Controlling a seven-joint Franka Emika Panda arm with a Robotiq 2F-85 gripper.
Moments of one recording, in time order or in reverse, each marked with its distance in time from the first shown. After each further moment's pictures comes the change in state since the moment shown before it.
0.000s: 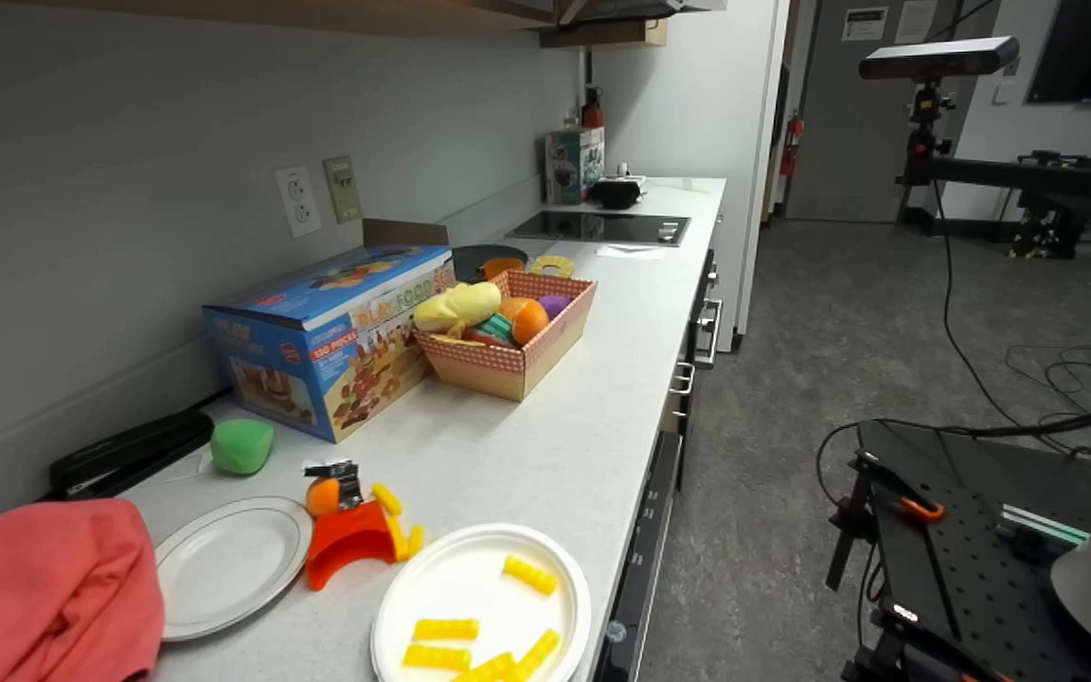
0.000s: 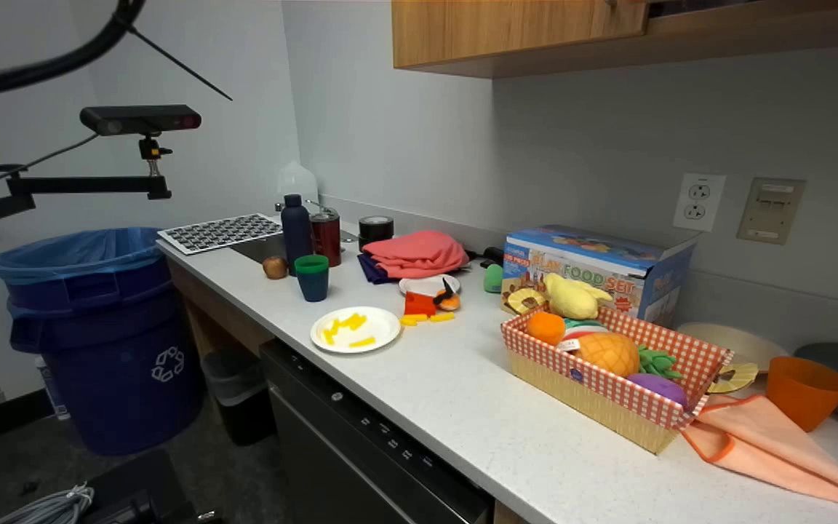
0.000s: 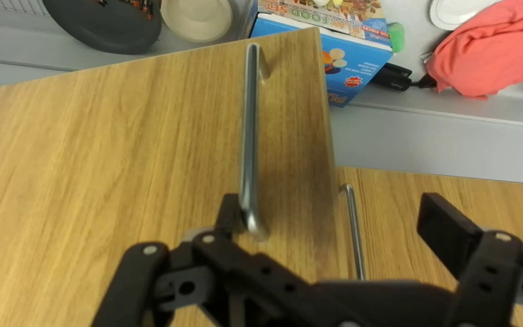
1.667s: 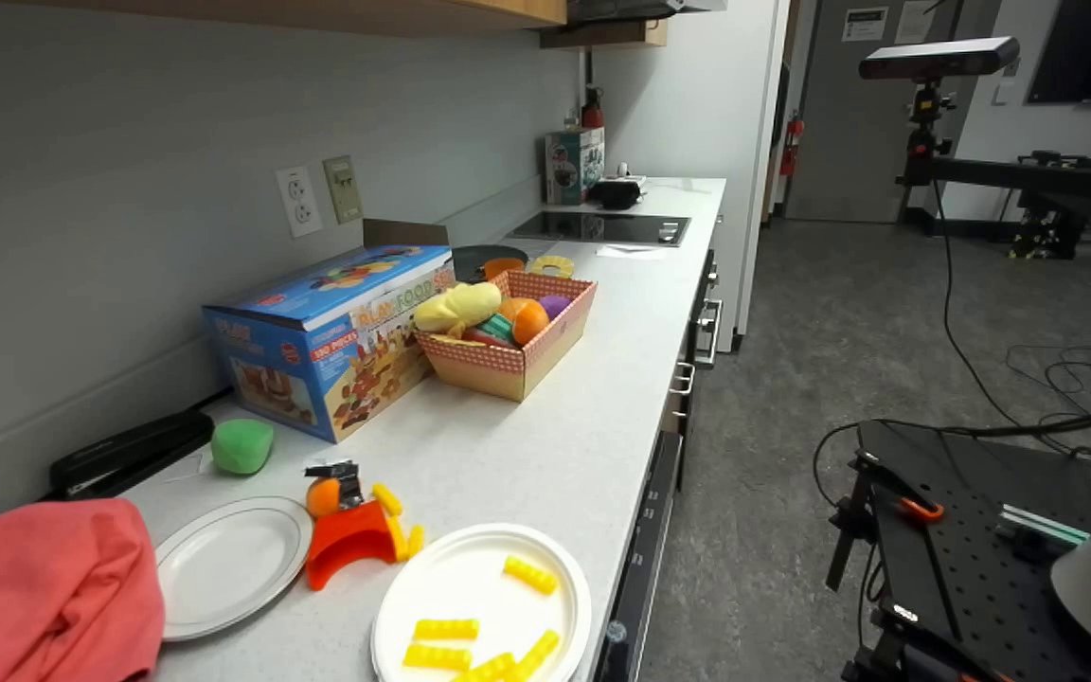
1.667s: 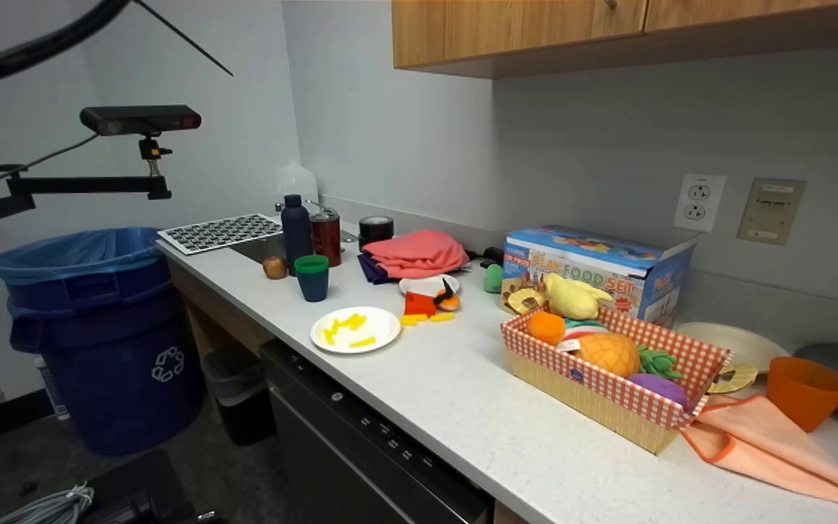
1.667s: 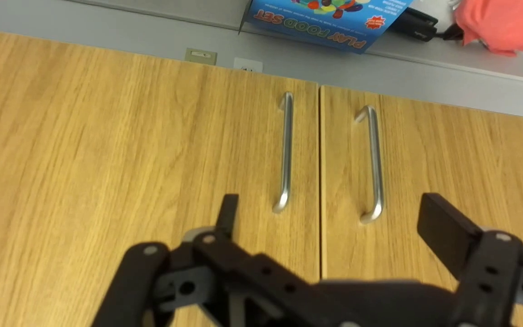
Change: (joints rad) arm -0.065 0.140 0.063 0.198 0.078 0.037 -0.018
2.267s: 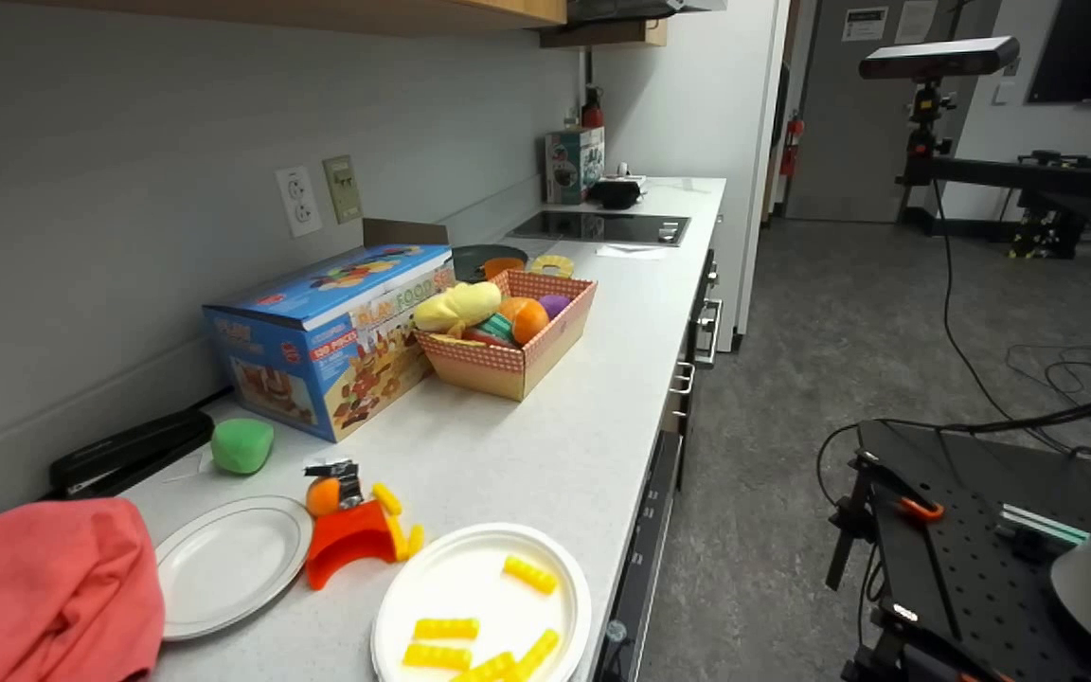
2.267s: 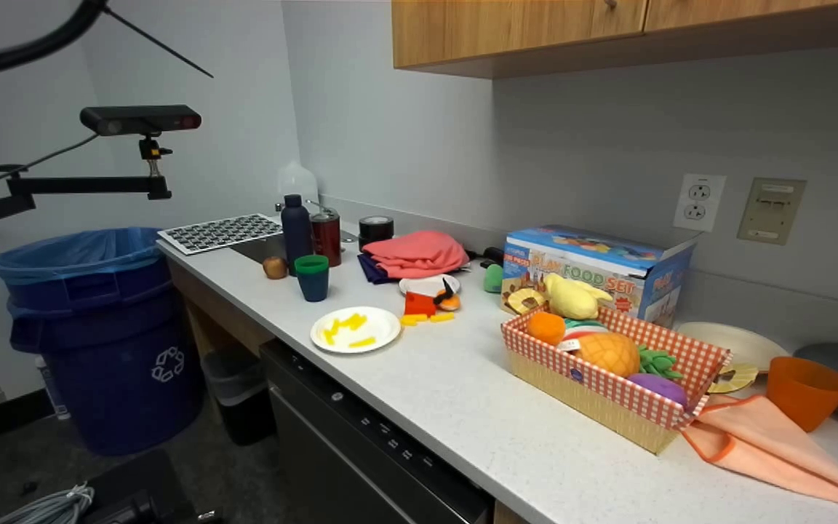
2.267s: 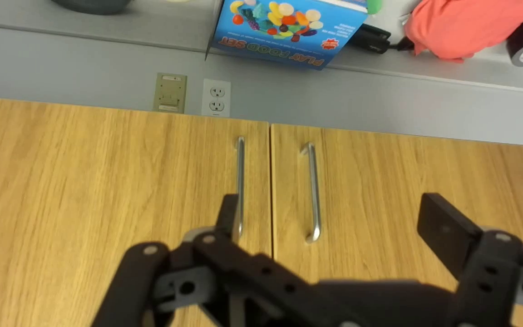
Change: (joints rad) arm 0.000 -0.240 0.015 -0.272 -0.005 0.005 0.001
